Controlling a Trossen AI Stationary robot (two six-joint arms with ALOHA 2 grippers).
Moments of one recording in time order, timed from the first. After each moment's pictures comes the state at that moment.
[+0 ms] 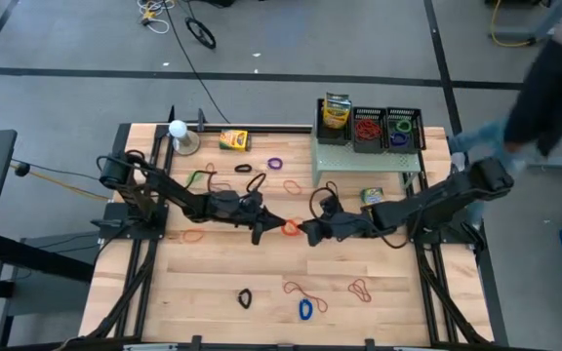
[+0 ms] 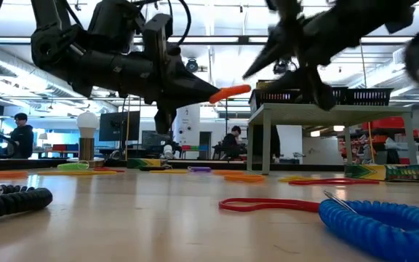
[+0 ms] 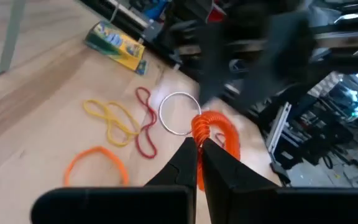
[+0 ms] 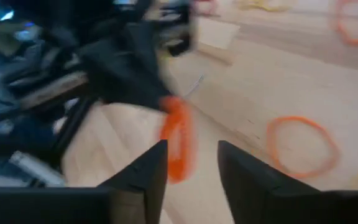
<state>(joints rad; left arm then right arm) -0.07 1.73 0.54 1.04 -0.03 -0.60 0.27 1.48 0.76 0.13 0.39 1.16</state>
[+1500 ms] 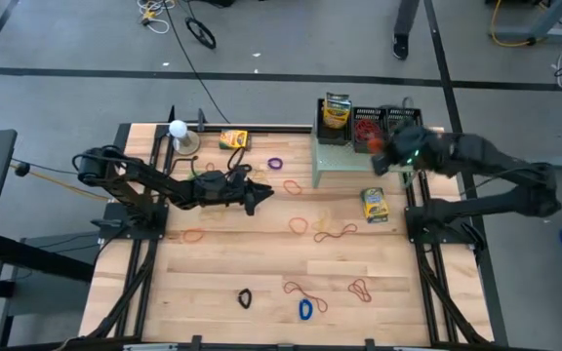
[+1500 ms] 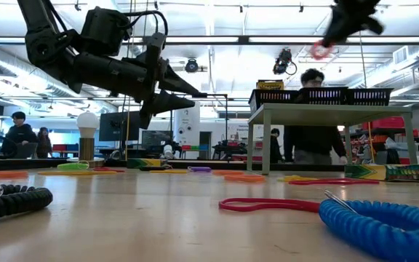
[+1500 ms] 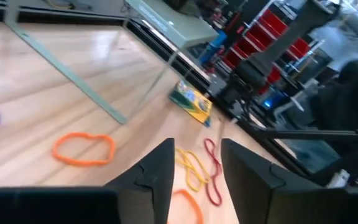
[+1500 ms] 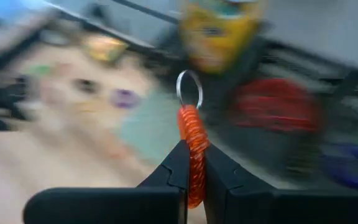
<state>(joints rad) 0.10 1.53 0.42 0.97 -0.14 -0.64 -0.22 0.94 1.20 -1.07 0.48 0.59</state>
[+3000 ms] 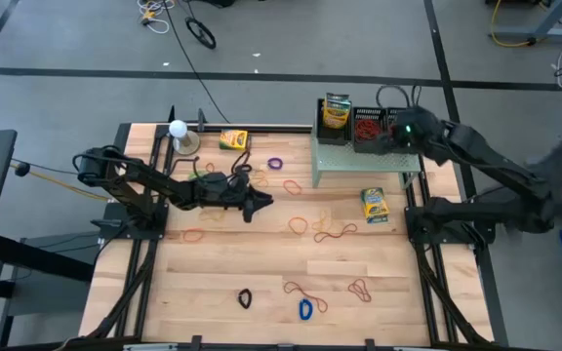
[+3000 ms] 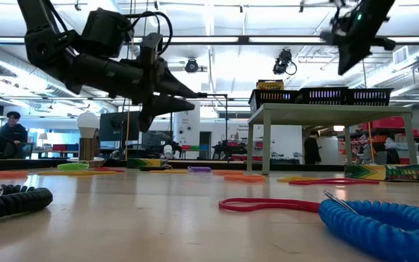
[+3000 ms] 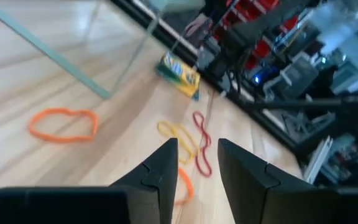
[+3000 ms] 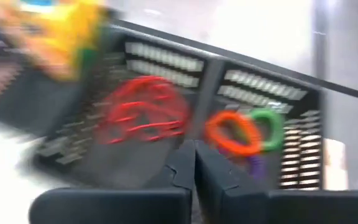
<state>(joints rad) 0.09 1.53 0.42 0.91 -0.03 -0.61 -0.58 0.96 1.11 -1.04 0.49 0.47</state>
